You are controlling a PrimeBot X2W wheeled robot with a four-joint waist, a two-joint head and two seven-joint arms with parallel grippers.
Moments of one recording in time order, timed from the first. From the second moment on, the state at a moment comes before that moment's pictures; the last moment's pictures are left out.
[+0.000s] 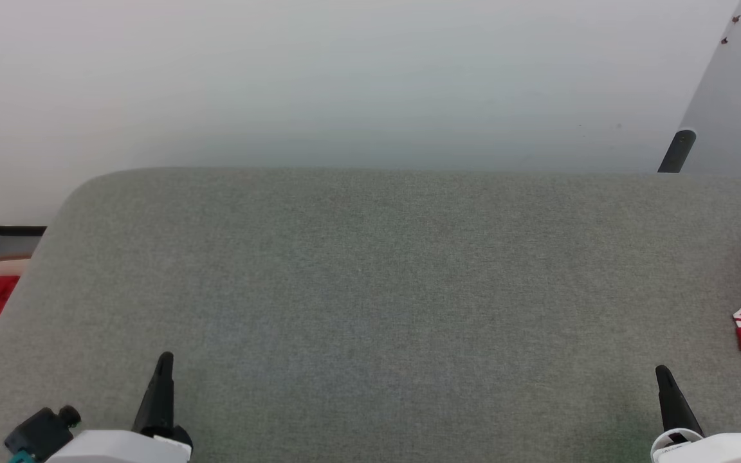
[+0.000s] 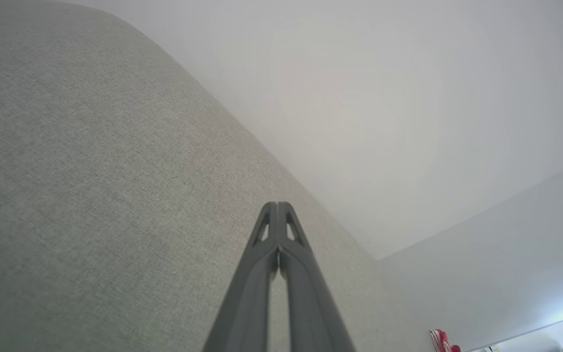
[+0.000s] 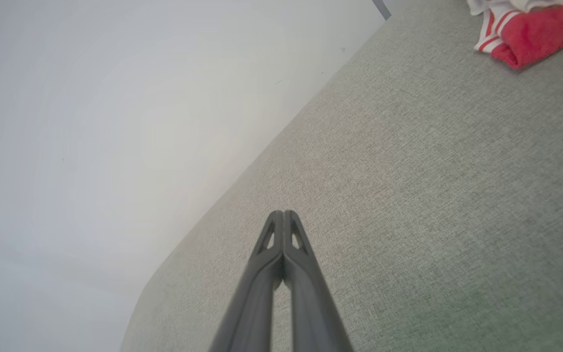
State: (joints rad) left arm -0.01 0.14 0.07 0.21 -0.97 -0.13 -0.07; right arm -0.01 -0.08 -0.08 0.30 0.92 0.13 -0.06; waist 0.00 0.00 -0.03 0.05
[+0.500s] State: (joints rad) left arm -0.03 0.12 0.08 0.22 -1.12 -0.13 -0.02; right arm -0.03 -0.07 -0.09 0.28 1.09 0.13 -0.02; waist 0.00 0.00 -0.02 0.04
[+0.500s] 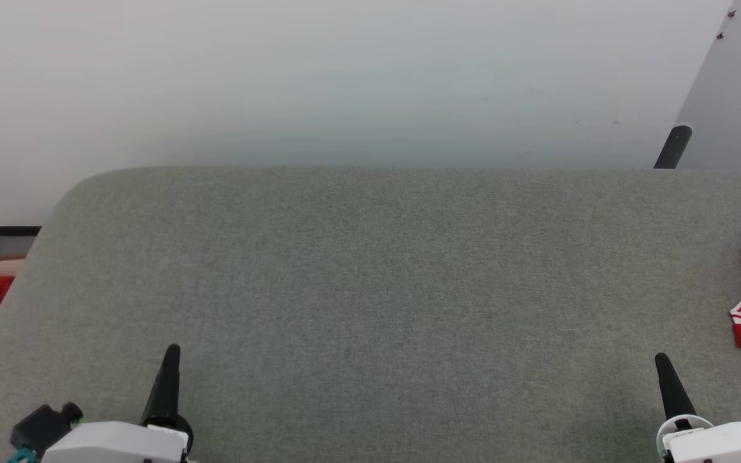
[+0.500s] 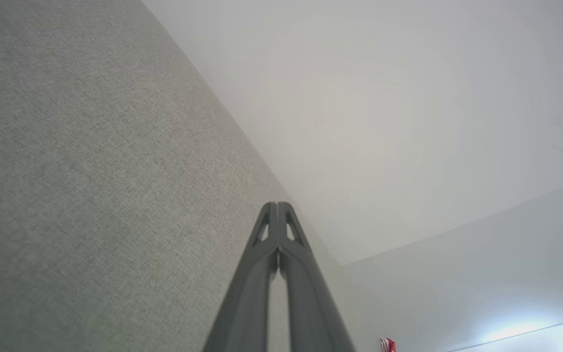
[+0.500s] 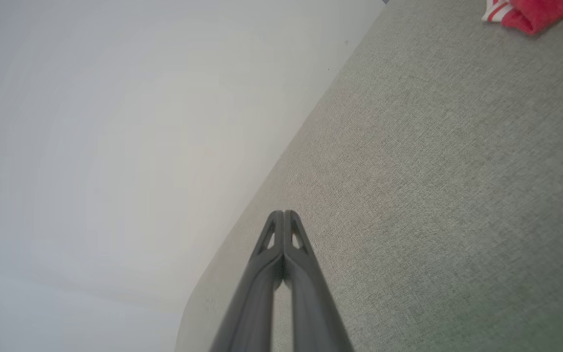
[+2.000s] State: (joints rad) left arm -0.09 0.07 0.11 0.24 -1.49 -0.13 0.08; right arm -0.09 -0.06 -0.11 0.25 1.48 0.13 0.08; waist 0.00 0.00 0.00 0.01
